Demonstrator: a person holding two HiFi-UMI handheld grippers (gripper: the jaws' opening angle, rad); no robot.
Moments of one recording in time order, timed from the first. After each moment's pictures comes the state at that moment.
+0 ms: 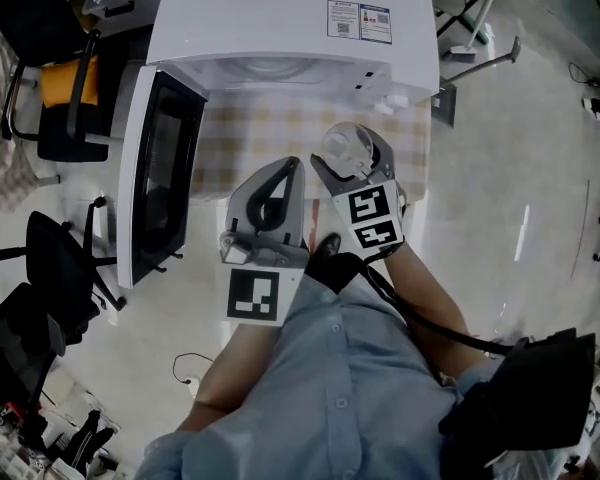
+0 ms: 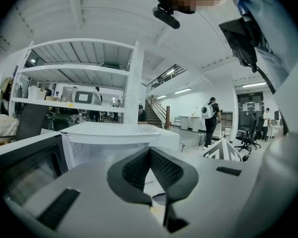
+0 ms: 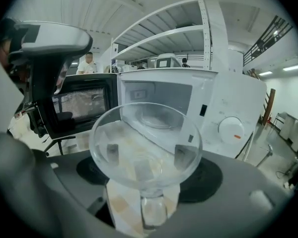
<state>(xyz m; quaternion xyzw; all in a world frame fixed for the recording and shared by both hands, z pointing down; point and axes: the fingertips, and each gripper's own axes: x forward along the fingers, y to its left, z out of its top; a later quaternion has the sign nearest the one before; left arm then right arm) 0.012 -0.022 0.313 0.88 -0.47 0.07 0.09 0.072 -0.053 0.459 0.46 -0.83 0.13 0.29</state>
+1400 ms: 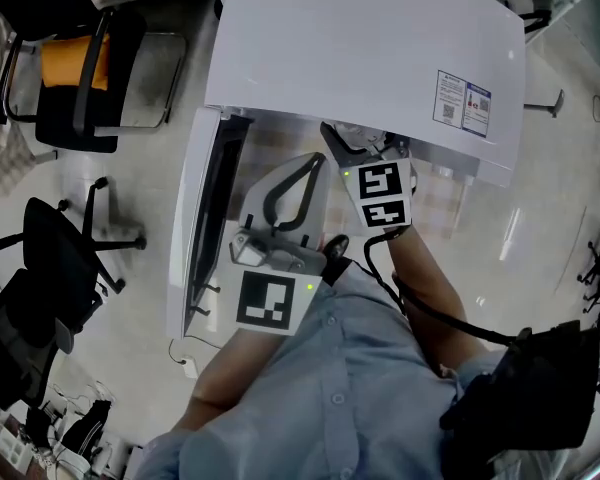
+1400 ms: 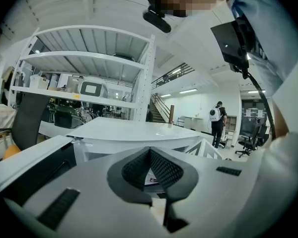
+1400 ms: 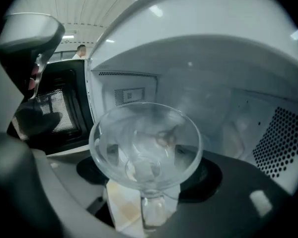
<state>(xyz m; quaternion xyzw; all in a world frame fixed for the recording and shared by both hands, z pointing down) -0.063 -0.139 0.334 0.87 -0.46 0.08 0.13 -0.013 -0.204 0.478 0.46 -0.83 0.13 0.31</state>
